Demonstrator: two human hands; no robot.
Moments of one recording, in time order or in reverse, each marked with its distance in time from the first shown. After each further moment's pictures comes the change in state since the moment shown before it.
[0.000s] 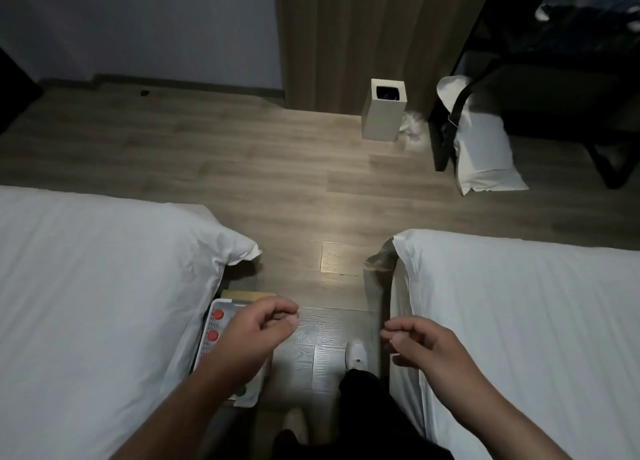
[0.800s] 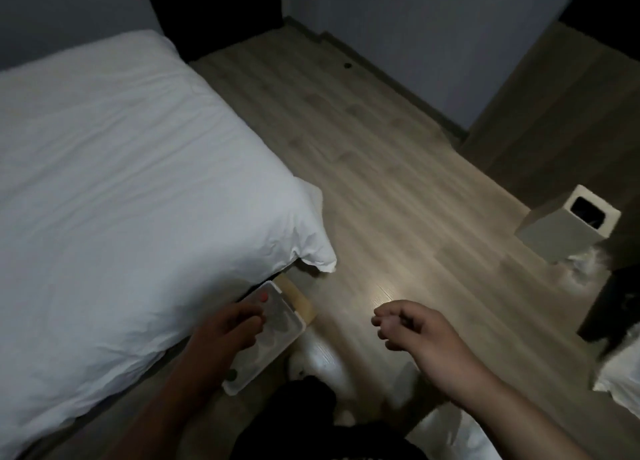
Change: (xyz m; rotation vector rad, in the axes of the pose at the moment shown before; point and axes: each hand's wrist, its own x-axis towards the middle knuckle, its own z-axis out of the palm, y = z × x) left_hand 0.038 -0.024 -0.056 -0.531 0.779 -0.195; right_hand 0.224 -0.142 0.103 -0.476 -0.692 -0.136
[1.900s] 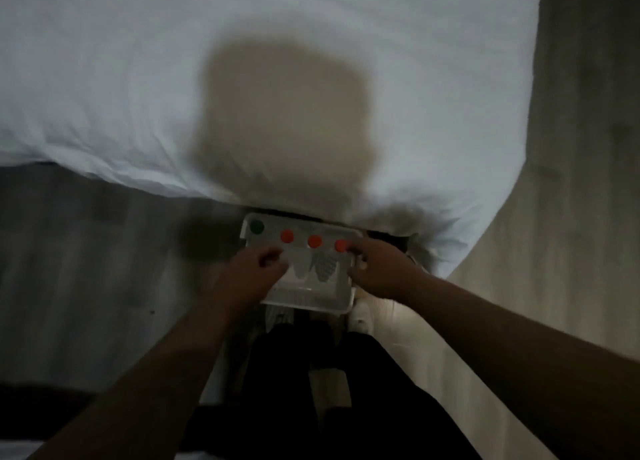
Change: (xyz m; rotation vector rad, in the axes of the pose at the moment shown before) left_hand 0.170 -0.266 -0.056 -0.034 0.575 -0.356; right_hand 0.348 0.138 0.244 -1.280 -0.953 -0.362
